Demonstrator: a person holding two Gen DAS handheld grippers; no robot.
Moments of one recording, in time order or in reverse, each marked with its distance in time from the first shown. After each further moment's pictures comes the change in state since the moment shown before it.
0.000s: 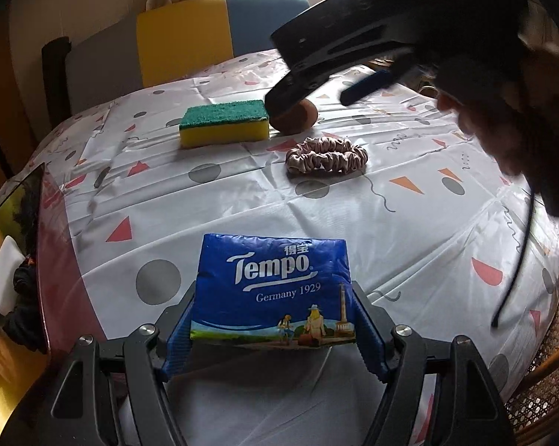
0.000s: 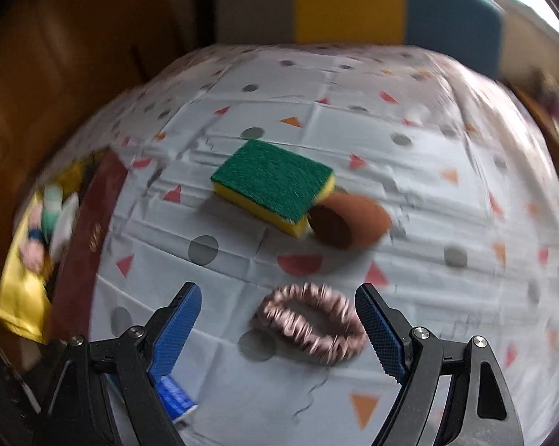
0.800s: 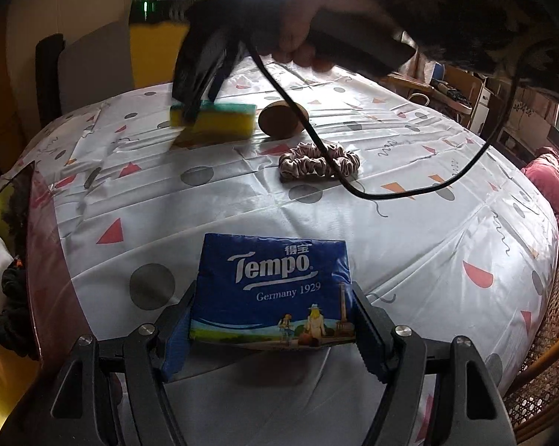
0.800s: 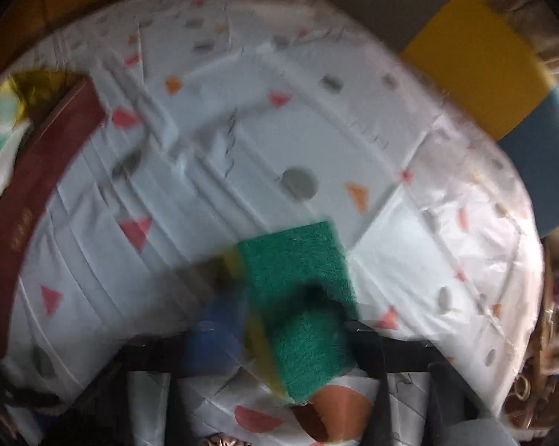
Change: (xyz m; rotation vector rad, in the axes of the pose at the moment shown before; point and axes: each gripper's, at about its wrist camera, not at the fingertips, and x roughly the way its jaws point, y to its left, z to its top) left arm 0.001 0.006 0.000 -0.013 -0.020 -0.061; right arm 0.085 0.053 0.113 -0.467 0.155 -0.145
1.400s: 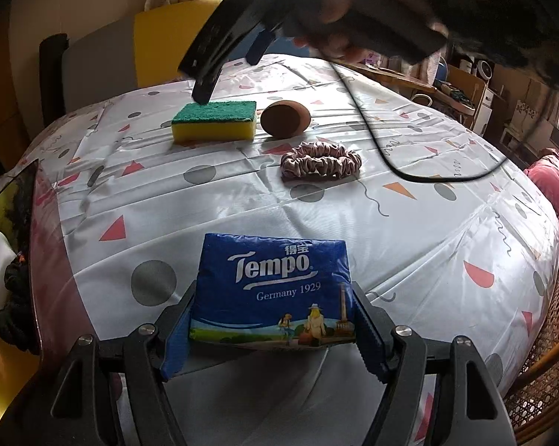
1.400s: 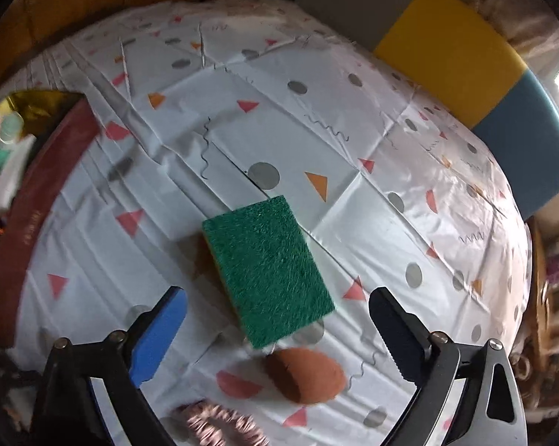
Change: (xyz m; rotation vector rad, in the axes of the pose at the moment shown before) left arm -0.001 -0.001 -0.001 -0.004 -0.002 0.012; right arm -0.005 -0.016 -0.011 0.011 0.026 -0.003
